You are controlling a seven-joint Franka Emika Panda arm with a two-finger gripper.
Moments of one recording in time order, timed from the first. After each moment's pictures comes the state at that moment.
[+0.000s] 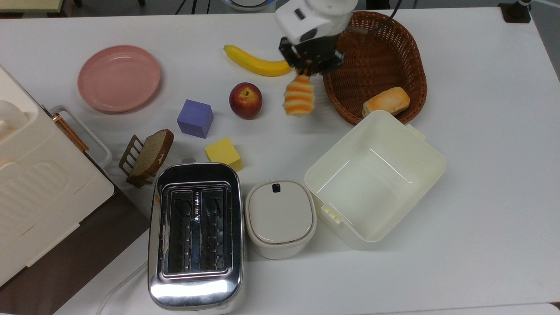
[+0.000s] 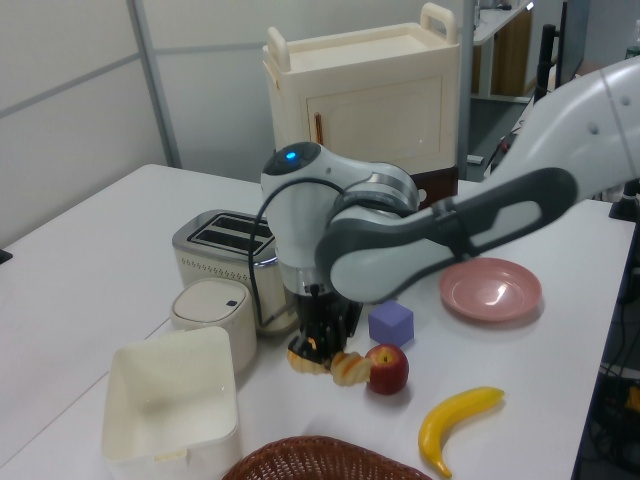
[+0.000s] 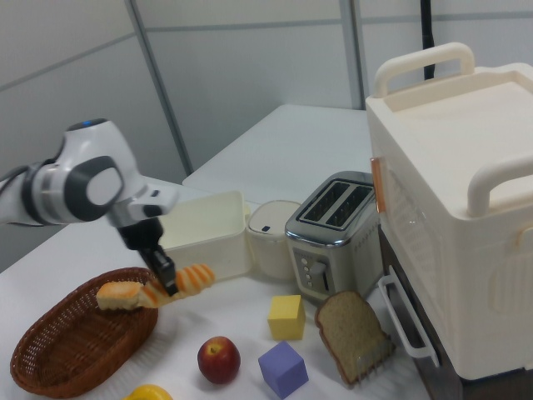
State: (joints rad) arm 0.16 0.11 0.14 -1.88 -0.14 1.95 0.58
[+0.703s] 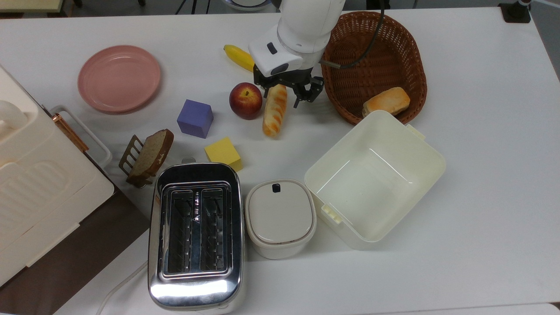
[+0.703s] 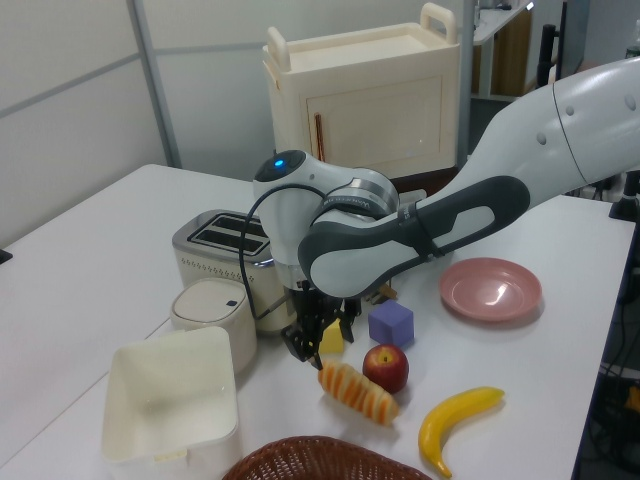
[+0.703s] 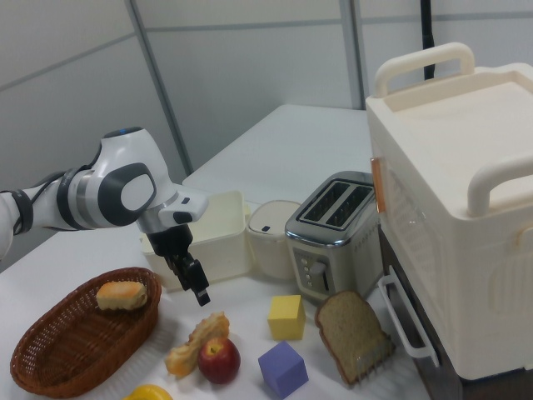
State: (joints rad) arm 0.11 0.22 0.13 -1.81 -0.19 1.95 0.57
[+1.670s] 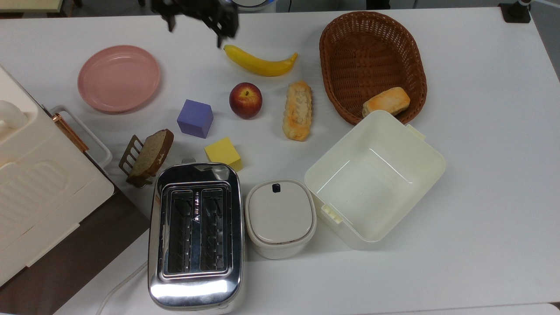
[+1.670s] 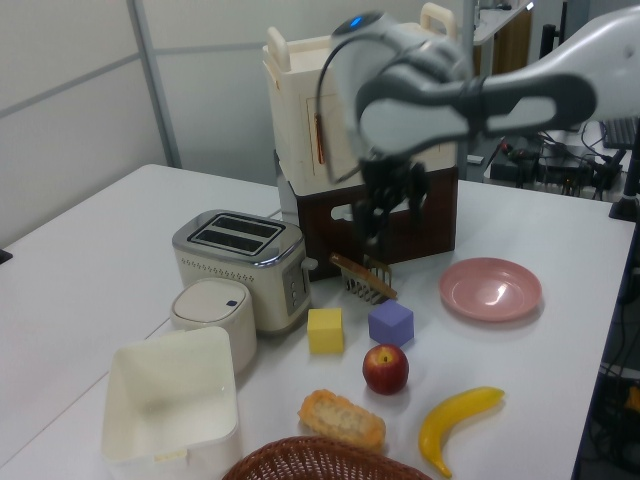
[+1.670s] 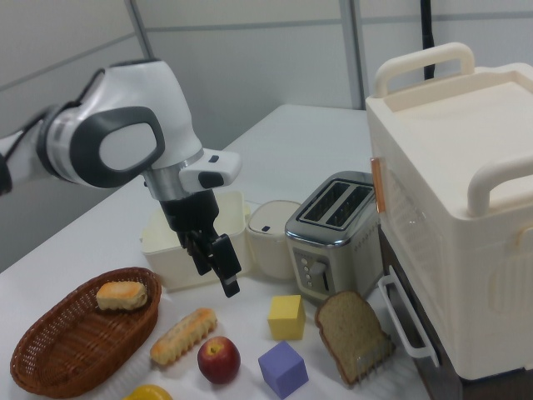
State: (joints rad) arm 0.04 0.00 -0.09 -1.73 -0.15 1.68 0.22
